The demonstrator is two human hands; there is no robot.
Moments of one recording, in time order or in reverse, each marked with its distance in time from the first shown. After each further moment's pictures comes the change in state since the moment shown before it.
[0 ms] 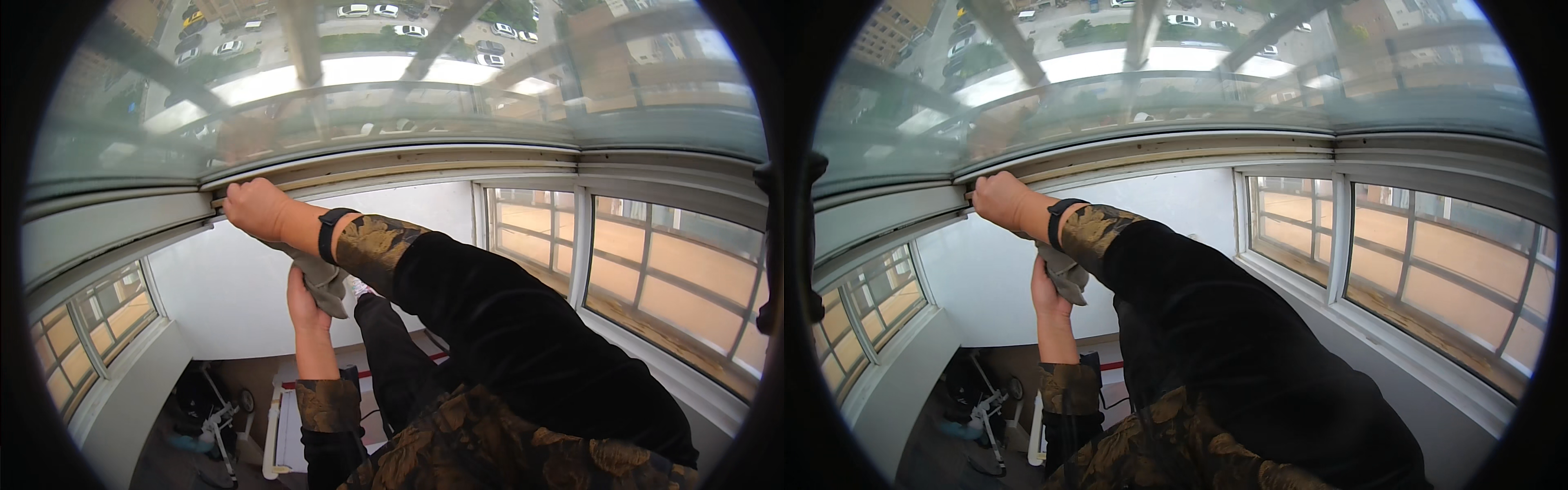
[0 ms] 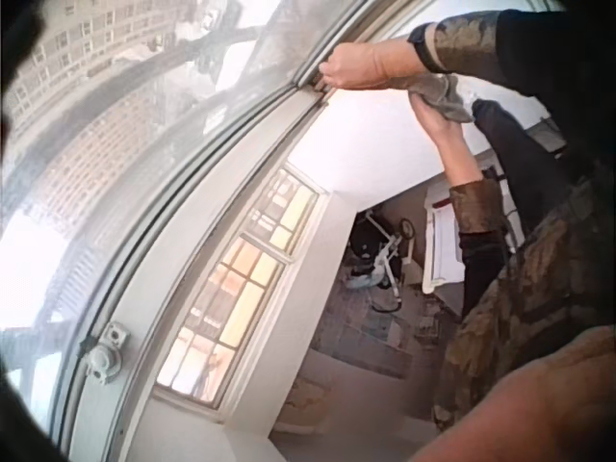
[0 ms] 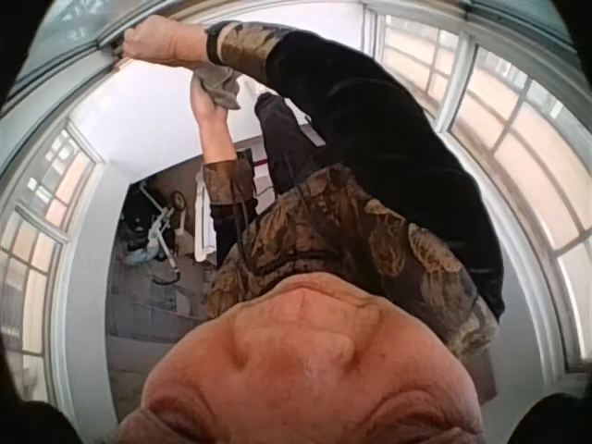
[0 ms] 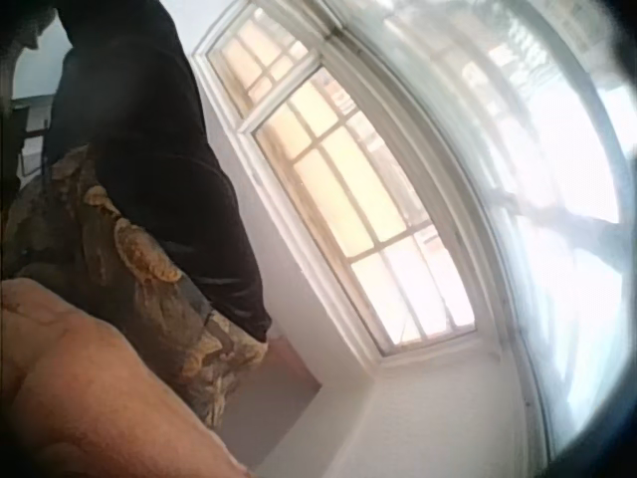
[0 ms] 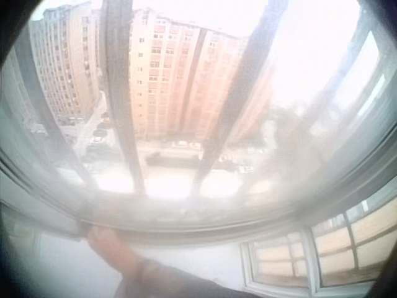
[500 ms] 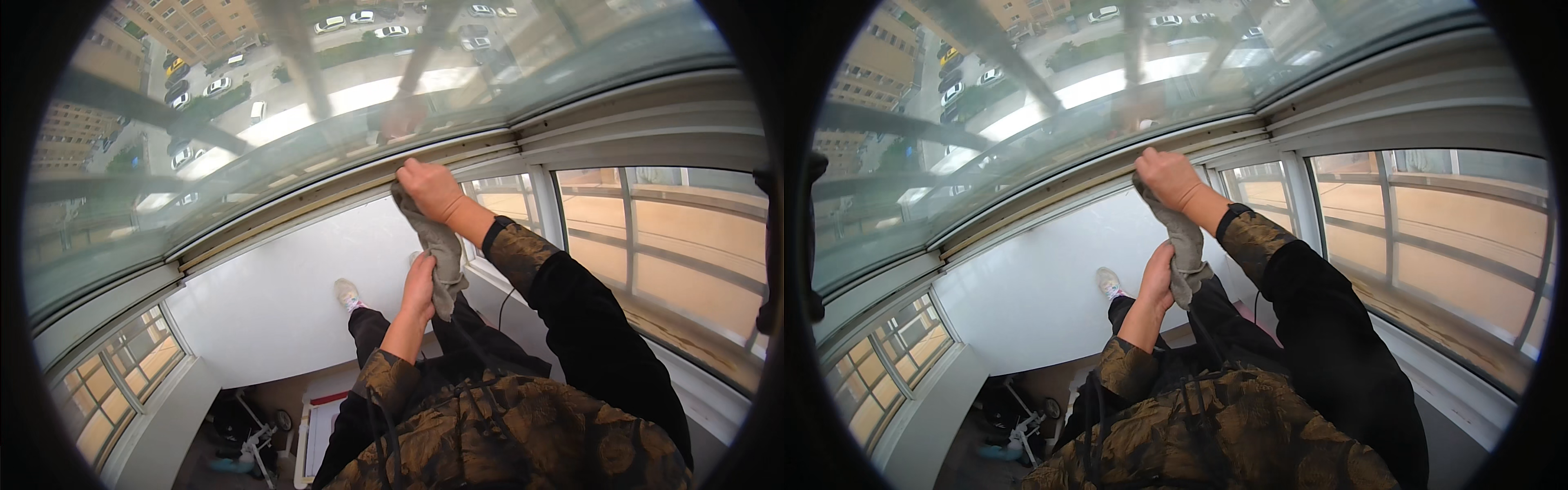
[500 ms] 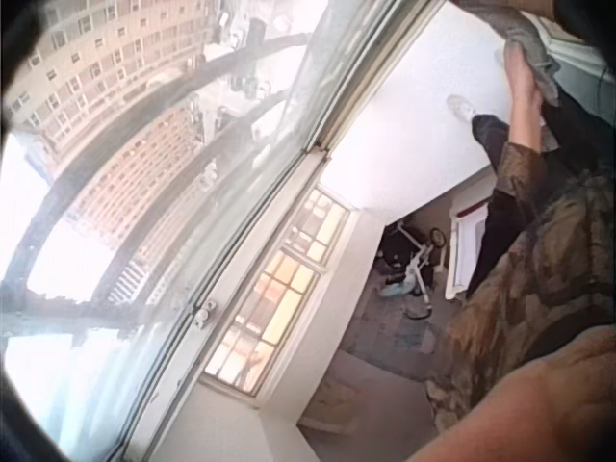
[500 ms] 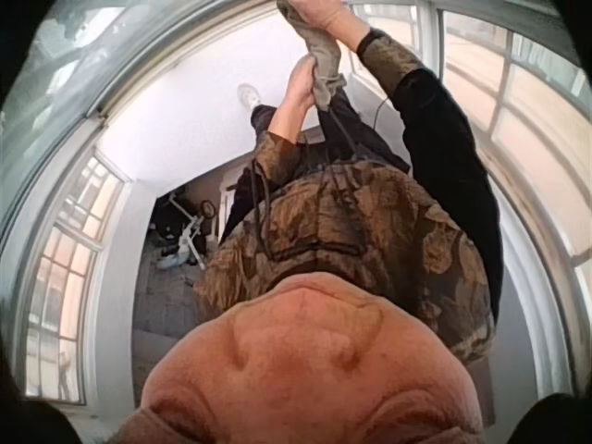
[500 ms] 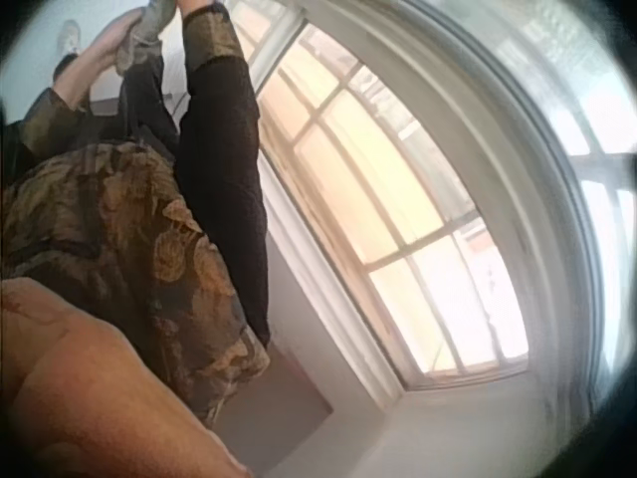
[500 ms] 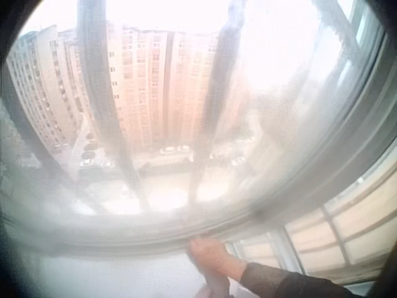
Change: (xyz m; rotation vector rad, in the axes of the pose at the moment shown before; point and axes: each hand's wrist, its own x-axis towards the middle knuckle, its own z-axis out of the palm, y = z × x) left_hand -0.020 -0.310 0.205 0.311 -0.271 -0.482; right_hand -0.382 0.221 -0.228 -0.218 -0.030 0.459
